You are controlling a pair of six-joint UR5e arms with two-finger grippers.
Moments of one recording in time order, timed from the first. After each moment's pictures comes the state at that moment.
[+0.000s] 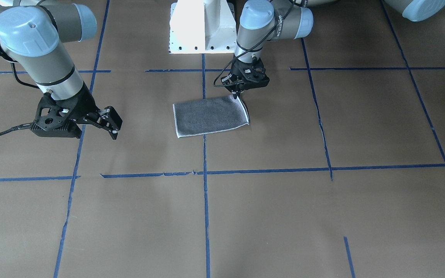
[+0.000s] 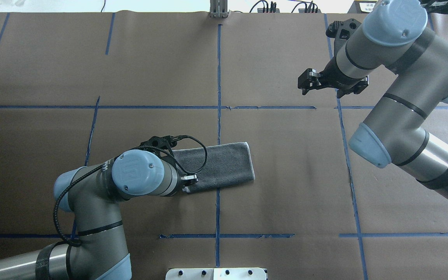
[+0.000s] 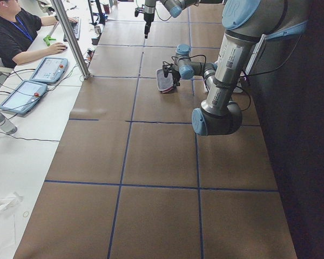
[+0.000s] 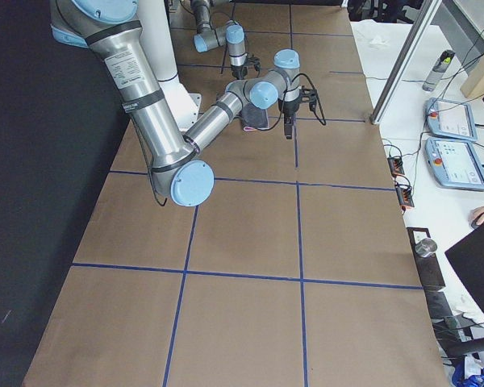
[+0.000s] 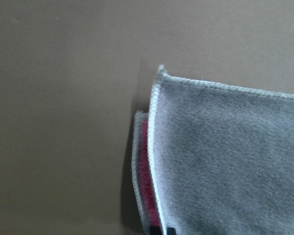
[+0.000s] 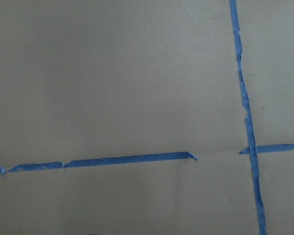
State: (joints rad) left arm -0.35 -2.12 -1.78 -1.72 -1.70 -1.58; right arm 0.85 -1.10 1.83 -1.59 2.00 1.05
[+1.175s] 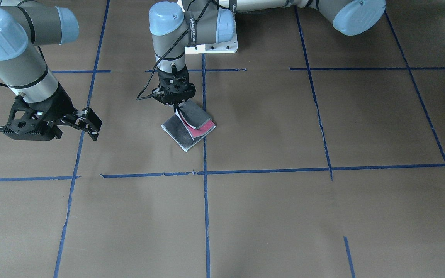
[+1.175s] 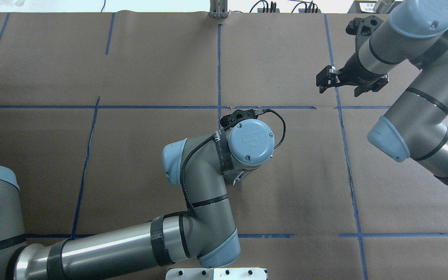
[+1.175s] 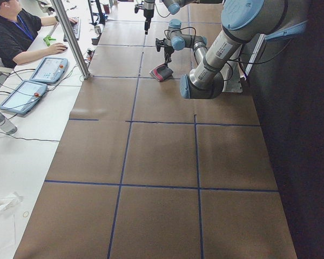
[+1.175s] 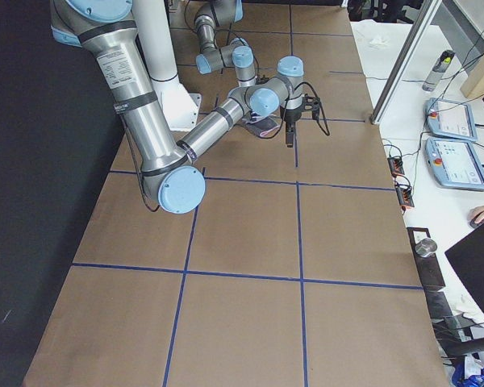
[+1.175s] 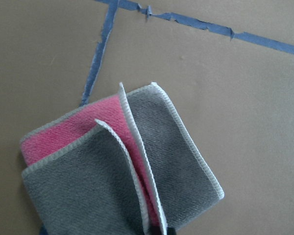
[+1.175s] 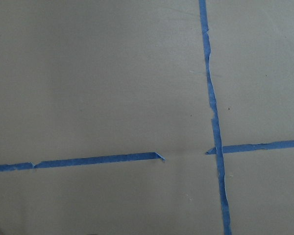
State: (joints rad) left arm -0.36 -2.63 -1.31 -1.62 -1.64 -1.57; right arm 0.90 -1.16 1.84 -1.59 2.06 1.00
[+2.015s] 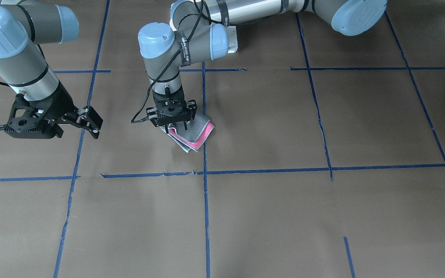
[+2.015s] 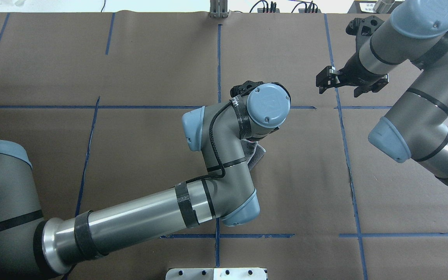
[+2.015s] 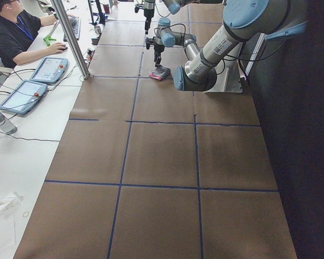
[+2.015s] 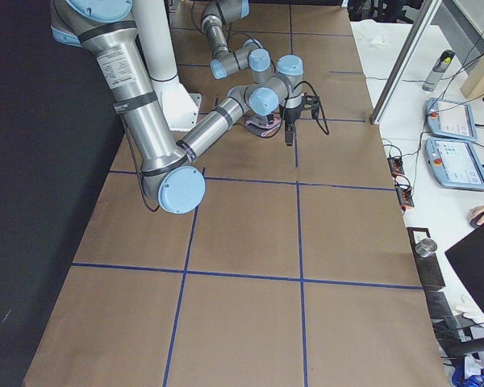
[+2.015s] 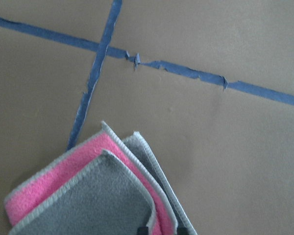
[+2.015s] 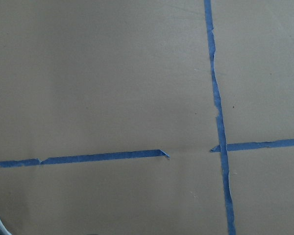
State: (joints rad) left arm -0.45 -2.70 -1.19 -1.63 -1.69 -1.43; right arm 0.90 -1.16 1.86 -1.59 2.06 1.00
